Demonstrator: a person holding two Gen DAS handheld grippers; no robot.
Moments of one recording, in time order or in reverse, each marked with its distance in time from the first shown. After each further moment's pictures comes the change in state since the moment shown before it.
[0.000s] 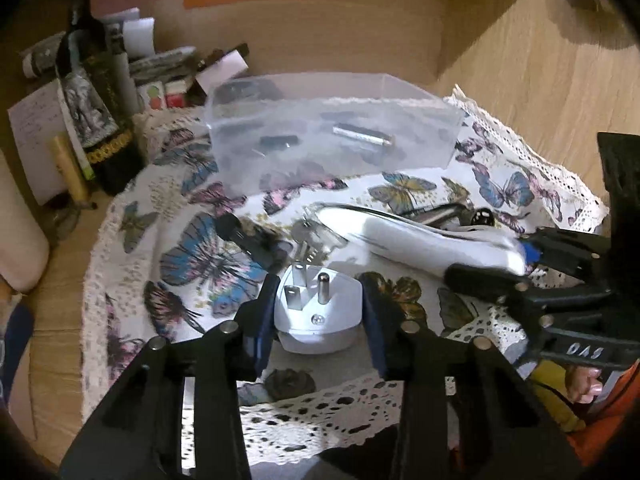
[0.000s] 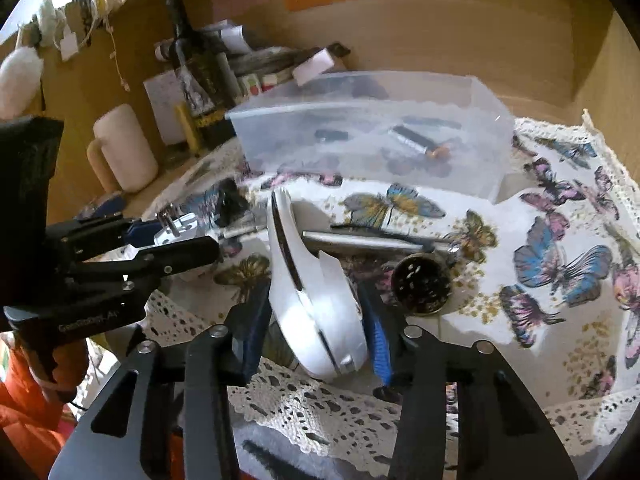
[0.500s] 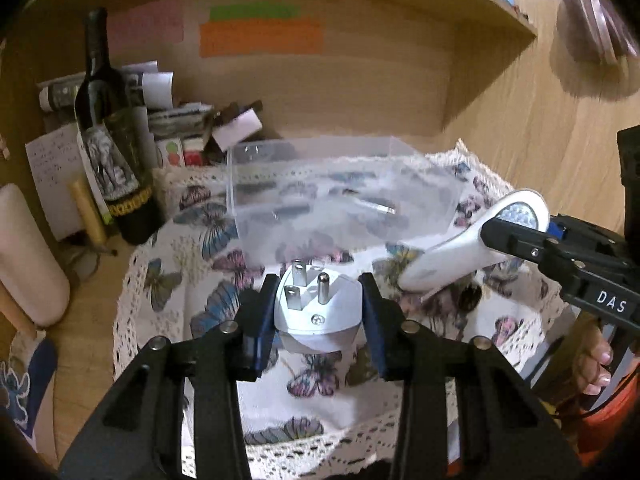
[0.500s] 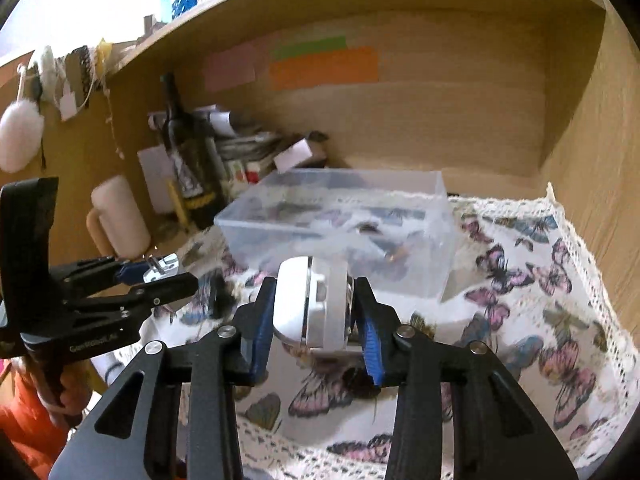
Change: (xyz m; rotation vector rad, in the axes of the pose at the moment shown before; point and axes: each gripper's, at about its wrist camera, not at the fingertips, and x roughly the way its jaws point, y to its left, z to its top) left arm -0.026 0.010 0.041 -0.038 -0.121 0.000; right arm -0.047 -0.006 0.059 -0.011 -0.188 -0.070
